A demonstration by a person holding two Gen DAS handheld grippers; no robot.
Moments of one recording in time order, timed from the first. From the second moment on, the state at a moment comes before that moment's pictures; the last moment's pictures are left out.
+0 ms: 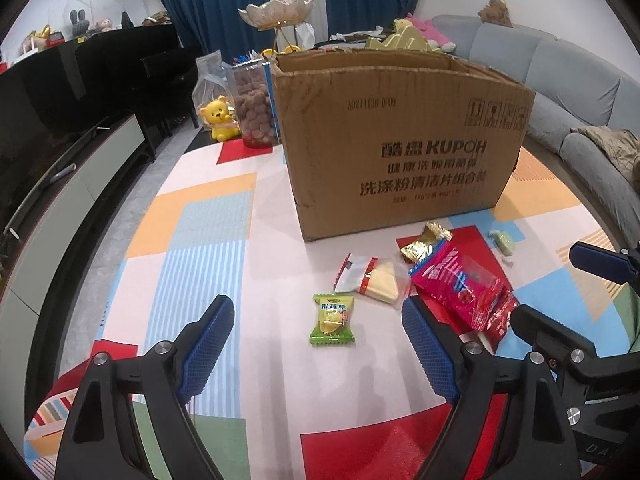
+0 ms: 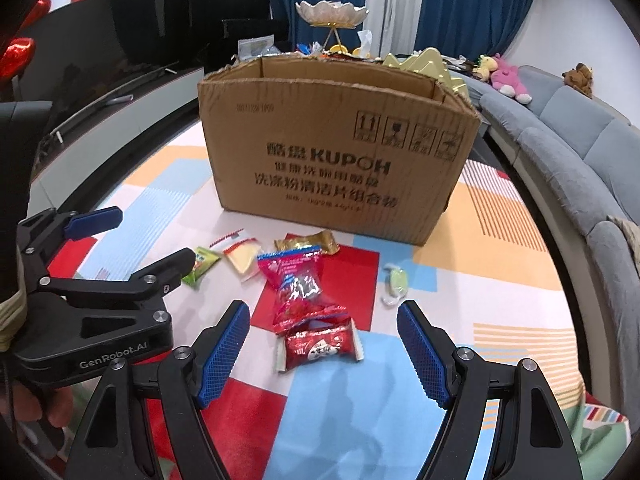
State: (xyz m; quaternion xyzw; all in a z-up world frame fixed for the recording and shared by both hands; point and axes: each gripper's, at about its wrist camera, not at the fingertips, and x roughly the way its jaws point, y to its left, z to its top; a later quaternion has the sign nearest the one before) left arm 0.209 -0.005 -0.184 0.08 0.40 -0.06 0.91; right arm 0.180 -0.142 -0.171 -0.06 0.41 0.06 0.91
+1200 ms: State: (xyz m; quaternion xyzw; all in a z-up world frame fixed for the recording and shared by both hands) left arm 0.239 -0.009 -0.234 0.07 0.45 -0.07 0.89; right arm 0.206 -0.152 -0.231 -0.03 0.47 0.09 0.88
